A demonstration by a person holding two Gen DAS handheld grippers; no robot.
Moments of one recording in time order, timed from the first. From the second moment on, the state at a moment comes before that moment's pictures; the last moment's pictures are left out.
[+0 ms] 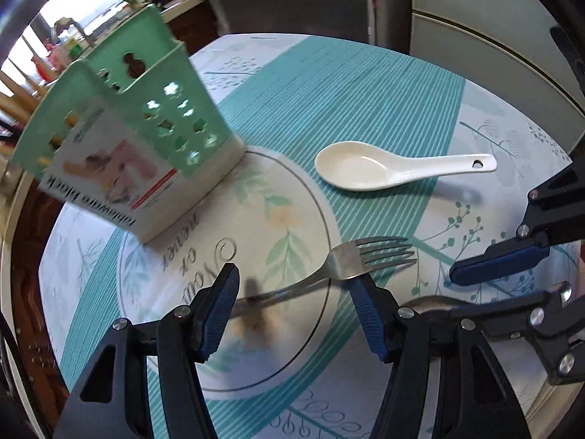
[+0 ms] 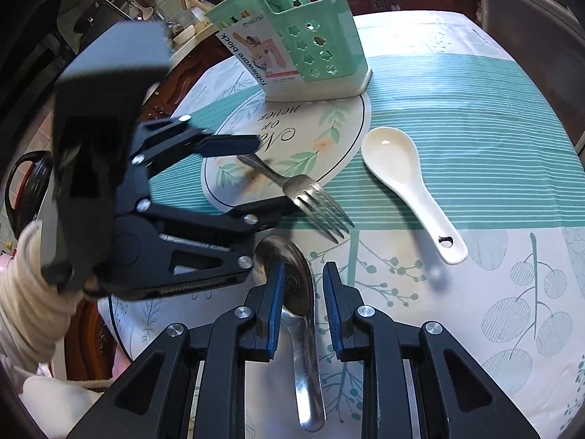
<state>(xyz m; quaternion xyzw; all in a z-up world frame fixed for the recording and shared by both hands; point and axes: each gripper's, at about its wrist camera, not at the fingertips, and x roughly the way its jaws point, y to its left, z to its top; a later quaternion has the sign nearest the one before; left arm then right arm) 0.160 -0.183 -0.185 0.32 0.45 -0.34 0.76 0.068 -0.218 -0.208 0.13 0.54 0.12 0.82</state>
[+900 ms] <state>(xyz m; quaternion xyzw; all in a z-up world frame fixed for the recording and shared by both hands) 0.186 -0.103 -0.184 0.07 0.62 -0.27 0.73 0.105 -0.190 -0.206 0.03 0.59 0.15 0.79</state>
